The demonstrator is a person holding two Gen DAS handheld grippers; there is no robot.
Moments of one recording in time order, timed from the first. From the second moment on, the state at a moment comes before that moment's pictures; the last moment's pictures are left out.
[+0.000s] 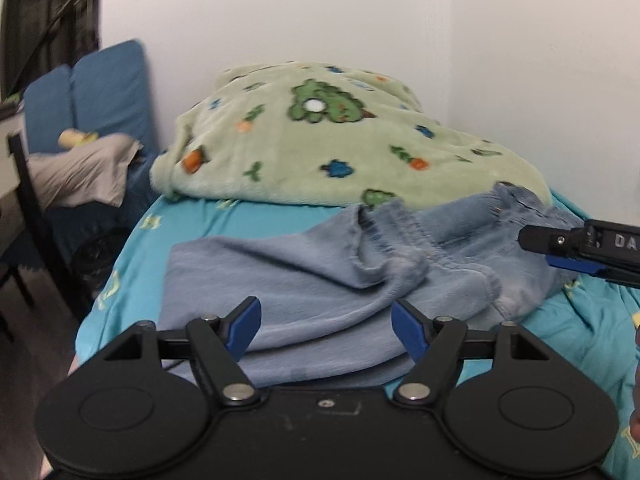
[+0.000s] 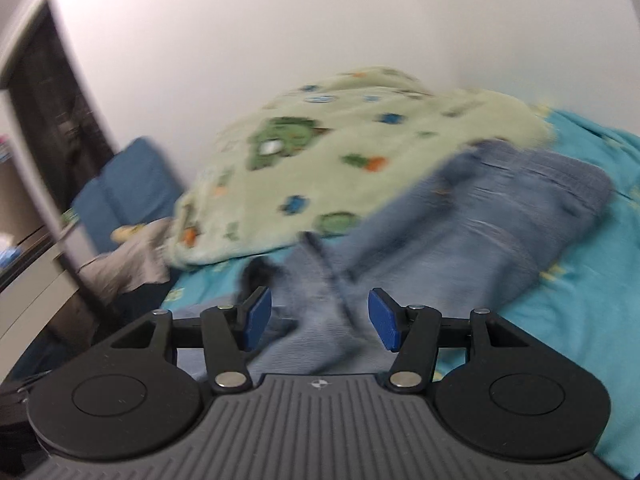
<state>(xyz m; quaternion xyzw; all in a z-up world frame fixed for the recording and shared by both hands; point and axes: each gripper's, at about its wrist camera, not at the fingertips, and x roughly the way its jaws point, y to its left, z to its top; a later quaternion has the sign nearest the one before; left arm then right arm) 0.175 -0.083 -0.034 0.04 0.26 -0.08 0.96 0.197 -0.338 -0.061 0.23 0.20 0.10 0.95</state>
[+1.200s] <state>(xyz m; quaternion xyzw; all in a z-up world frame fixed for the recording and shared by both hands) 0.216 -0.033 -0.092 0.01 0.27 -0.04 0.96 0.343 -0.247 -0.084 0.13 0.23 0.12 0.96</state>
